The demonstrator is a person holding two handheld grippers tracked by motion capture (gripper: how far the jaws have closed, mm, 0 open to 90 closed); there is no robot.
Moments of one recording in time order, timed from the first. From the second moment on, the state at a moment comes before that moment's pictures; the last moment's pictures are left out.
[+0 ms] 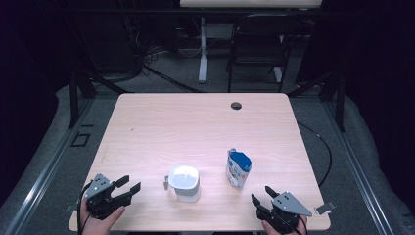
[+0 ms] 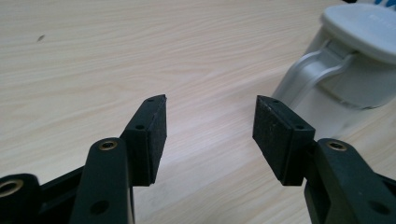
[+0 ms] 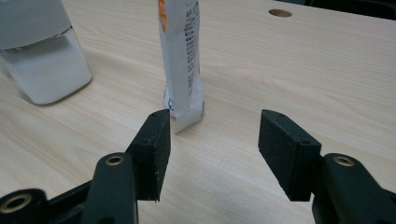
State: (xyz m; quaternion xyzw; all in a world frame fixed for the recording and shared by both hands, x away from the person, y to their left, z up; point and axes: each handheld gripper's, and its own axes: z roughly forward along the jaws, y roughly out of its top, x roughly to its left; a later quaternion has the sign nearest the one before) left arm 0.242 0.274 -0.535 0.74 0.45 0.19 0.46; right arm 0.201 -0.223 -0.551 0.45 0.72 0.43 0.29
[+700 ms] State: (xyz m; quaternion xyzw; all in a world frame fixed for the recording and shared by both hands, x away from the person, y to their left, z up) left arm 0.213 0.304 -0.576 0.73 0.50 0.21 0.42; right arm 0.187 -0.229 -0.566 0.46 0.71 0.43 0.30
